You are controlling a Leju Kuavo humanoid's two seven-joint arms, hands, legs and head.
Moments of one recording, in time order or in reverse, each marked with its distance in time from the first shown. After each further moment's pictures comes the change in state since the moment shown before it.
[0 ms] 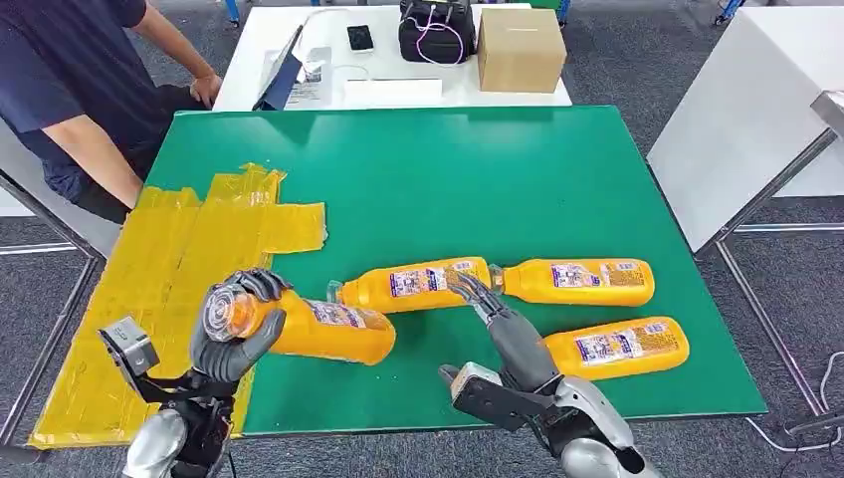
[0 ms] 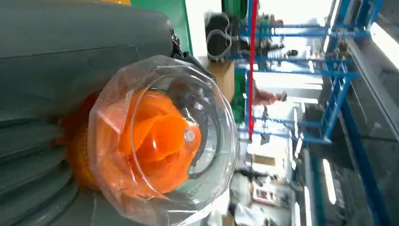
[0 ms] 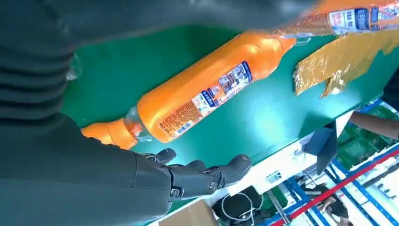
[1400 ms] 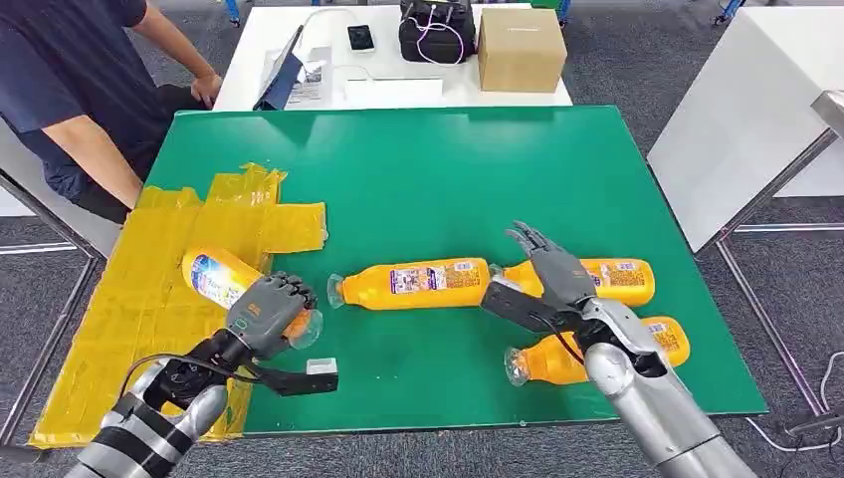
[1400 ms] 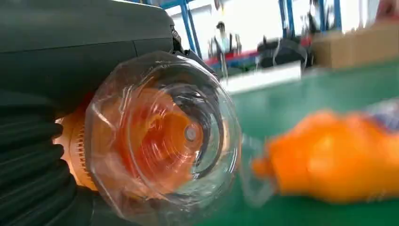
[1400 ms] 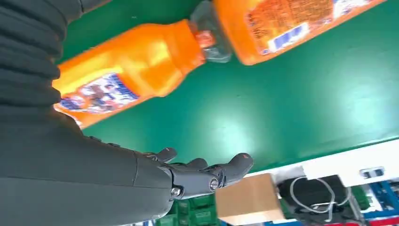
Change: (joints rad) left arm -0.324 0.257 -0.336 0.366 -1.411 0.254 0.261; right arm -0.301 0.012 -0.119 0.404 0.147 0.130 0.024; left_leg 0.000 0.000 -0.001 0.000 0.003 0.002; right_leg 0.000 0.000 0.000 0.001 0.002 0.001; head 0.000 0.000
